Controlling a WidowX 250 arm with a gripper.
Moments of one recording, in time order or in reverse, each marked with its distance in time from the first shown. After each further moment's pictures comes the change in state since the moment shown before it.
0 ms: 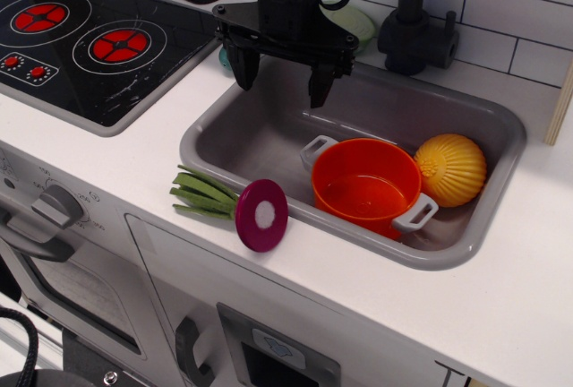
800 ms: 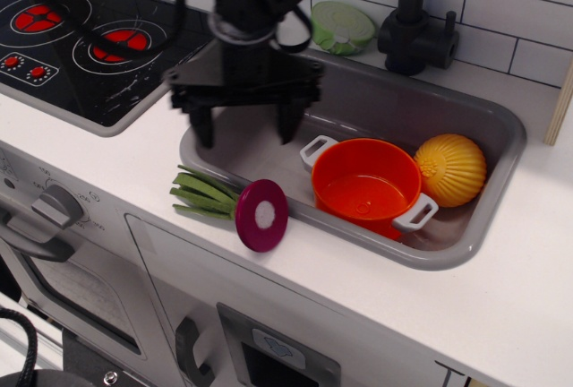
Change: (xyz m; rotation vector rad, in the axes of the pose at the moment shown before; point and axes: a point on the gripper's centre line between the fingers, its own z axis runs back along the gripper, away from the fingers) arm -0.054 0.028 0.003 0.087 0.064 0.511
